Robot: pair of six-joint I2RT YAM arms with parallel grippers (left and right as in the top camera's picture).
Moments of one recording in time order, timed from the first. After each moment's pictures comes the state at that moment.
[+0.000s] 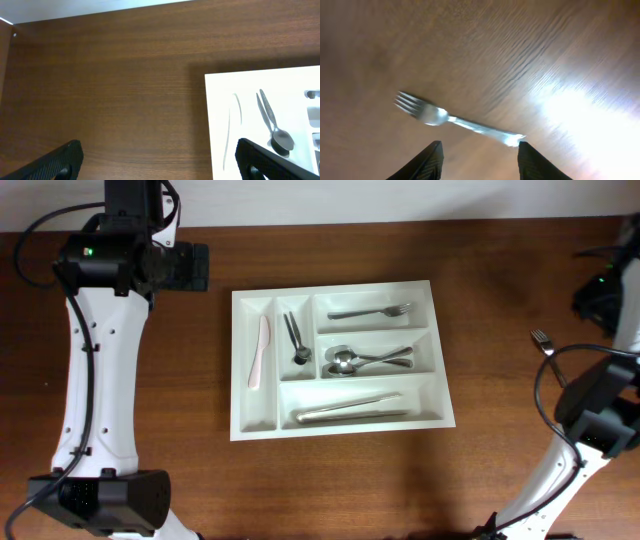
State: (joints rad) left arm -0.06 1.81 2.08 -1.22 -0.18 0.05; right arm -0.49 2.30 2.28 -1.41 0.22 0.30
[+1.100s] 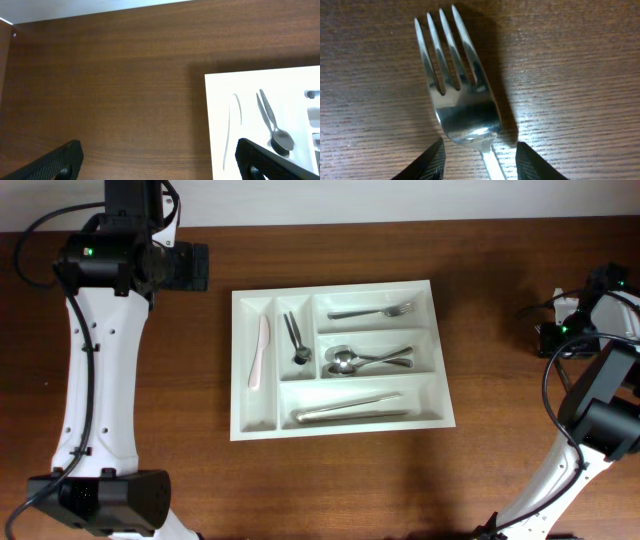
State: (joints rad) left arm -0.06 1.81 2.08 -1.22 -0.18 0.05; right arm -0.50 2.29 1.79 -0.96 0.05 -0.43
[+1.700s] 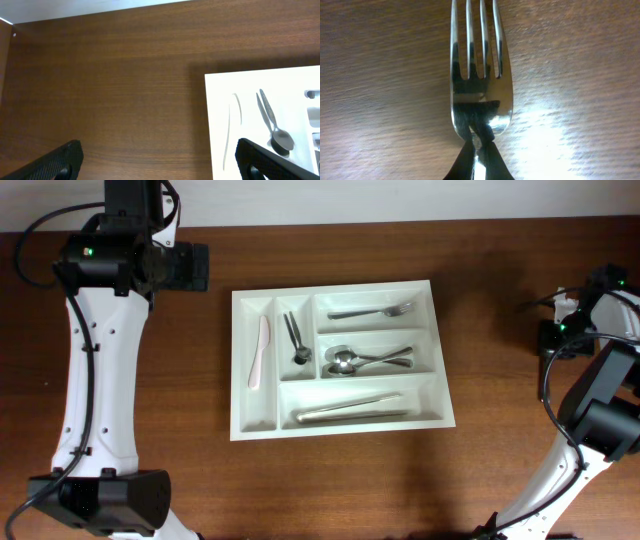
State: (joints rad) left arm -0.06 1.81 2.08 -1.22 -0.18 0.05; right arm -0.50 2.29 1.83 -1.04 -0.04 -0.28
